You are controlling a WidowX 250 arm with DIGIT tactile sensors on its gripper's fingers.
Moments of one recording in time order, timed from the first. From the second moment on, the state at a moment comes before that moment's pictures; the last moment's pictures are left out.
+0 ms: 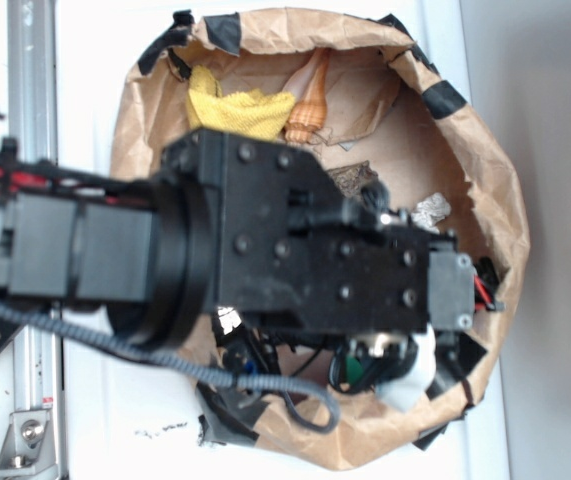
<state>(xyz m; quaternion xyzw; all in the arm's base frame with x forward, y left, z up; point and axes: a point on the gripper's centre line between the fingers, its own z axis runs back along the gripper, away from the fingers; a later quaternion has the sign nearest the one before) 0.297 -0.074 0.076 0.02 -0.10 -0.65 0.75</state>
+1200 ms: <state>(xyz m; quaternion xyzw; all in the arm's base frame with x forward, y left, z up) 0.301 -0.067 0.009 0.00 -0.08 -0.65 0.76</state>
